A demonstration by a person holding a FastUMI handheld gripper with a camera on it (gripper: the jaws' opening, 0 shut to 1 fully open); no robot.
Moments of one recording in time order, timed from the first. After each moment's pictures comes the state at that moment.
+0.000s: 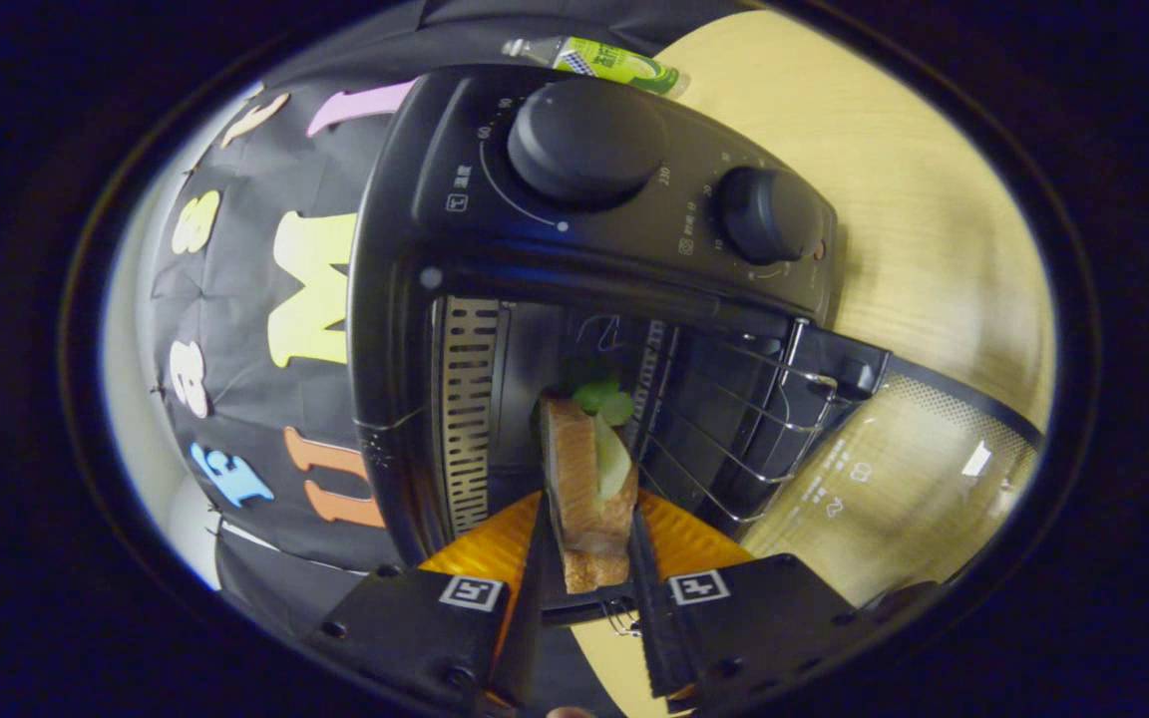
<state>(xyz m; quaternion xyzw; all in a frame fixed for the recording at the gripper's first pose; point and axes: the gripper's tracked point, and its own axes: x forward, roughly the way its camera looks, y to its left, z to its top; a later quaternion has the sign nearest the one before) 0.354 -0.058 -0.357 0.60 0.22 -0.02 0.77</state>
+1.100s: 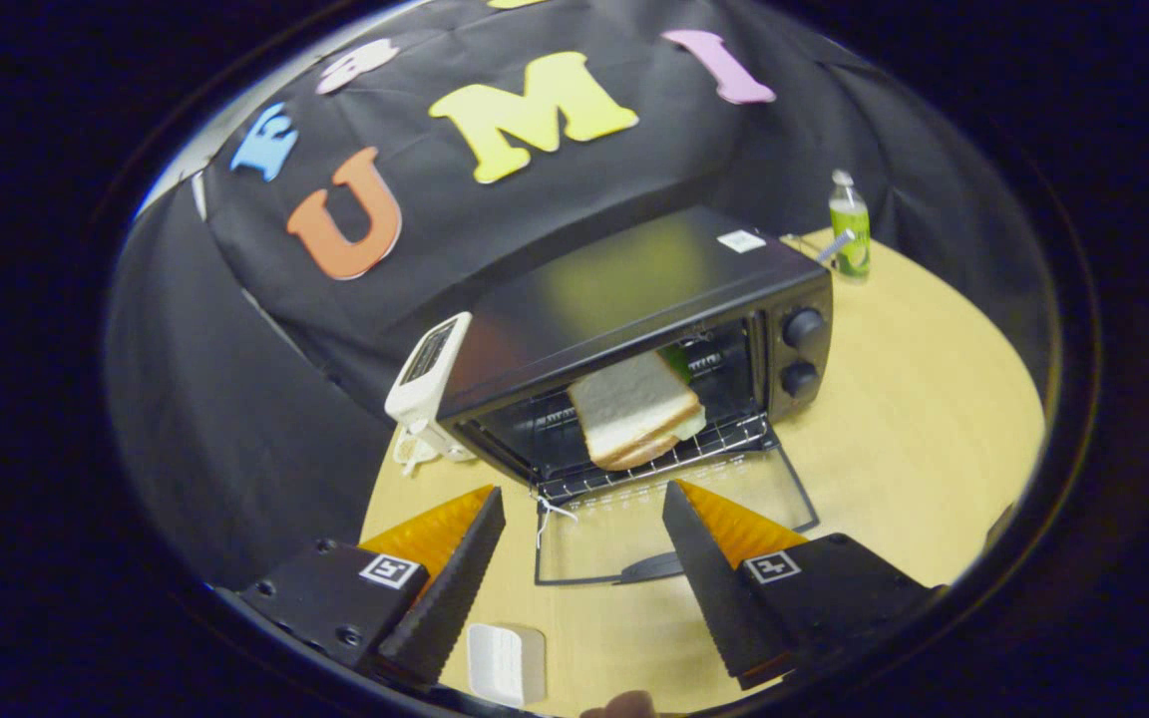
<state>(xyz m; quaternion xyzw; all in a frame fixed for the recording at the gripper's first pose) 0.200 -0.014 -0.273 0.12 0.32 0.03 0.94</state>
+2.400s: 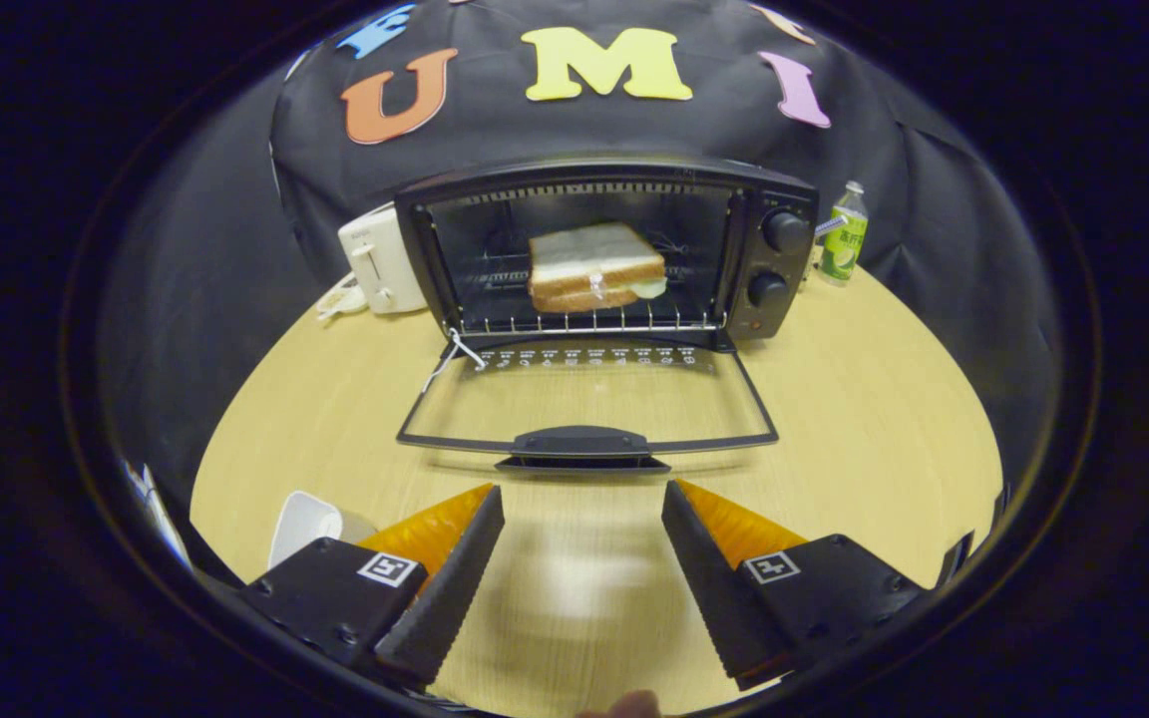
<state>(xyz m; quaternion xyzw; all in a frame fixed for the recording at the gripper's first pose) 0.152 -0.053 -0.418 -0.02 0.38 -0.01 0.92</state>
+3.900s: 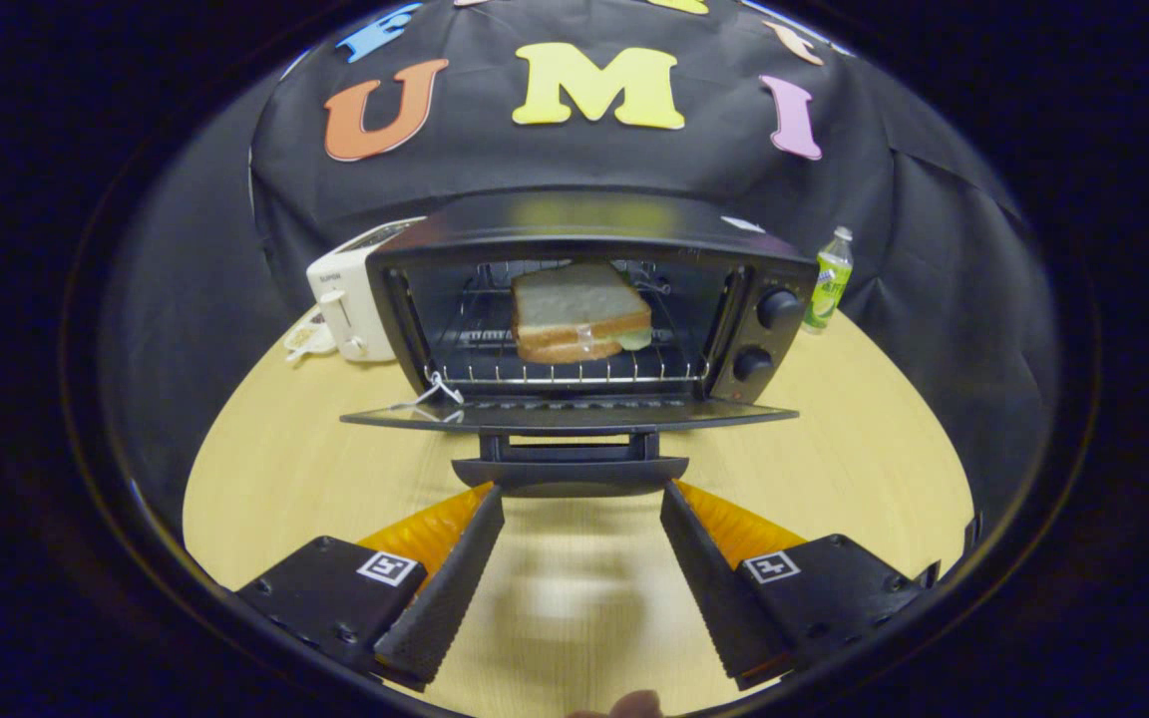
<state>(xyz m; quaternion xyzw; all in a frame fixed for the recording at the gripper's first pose) 0.173 -0.045 -0.362 -0.05 0.32 -0.05 0.94</state>
